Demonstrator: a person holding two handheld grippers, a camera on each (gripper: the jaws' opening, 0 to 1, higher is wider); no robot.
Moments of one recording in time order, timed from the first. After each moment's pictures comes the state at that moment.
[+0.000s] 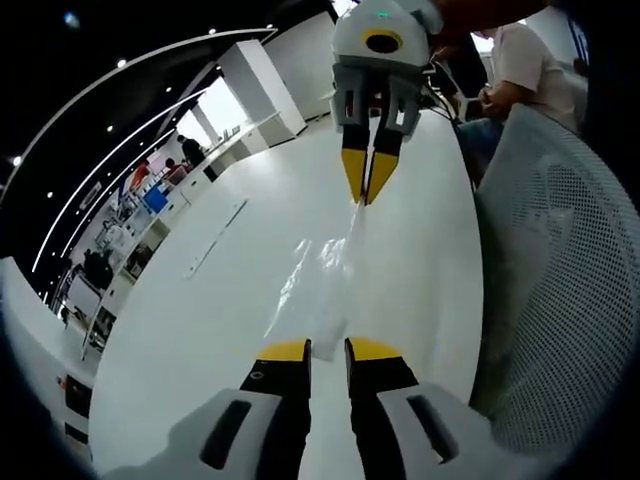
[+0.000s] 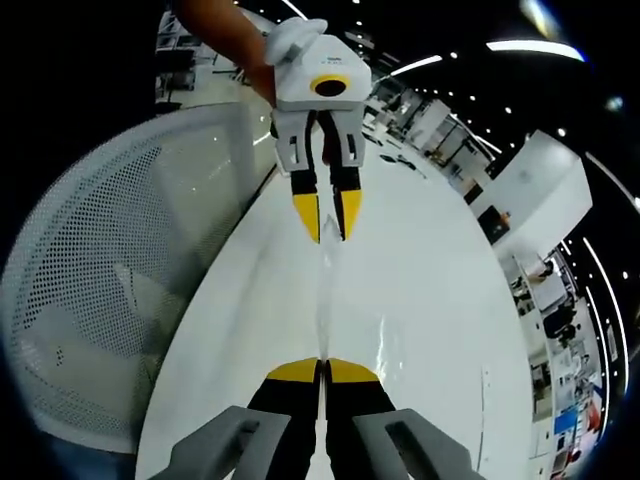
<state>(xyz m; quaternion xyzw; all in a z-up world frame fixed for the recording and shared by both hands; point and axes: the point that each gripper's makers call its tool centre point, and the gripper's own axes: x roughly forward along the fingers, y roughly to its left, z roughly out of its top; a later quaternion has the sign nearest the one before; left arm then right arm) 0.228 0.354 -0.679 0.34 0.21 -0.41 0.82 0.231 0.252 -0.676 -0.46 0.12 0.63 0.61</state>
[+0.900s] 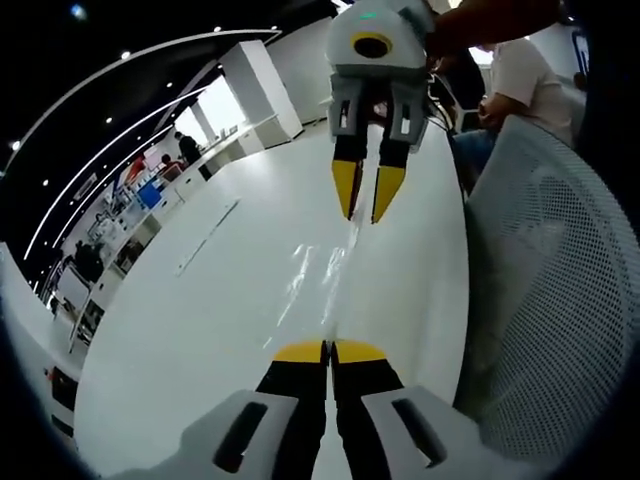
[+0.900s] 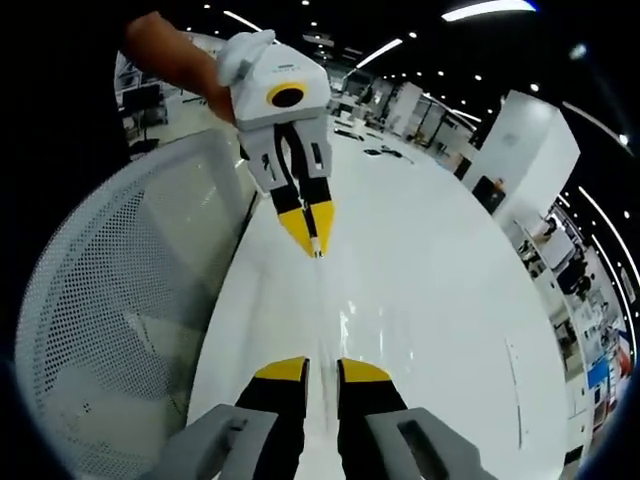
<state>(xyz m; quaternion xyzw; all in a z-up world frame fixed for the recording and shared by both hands) 0.217 0.348 -0.685 0.31 0.22 -0.43 0.82 0.213 0.265 -0.679 -0.39 0.18 0.64 0.64</state>
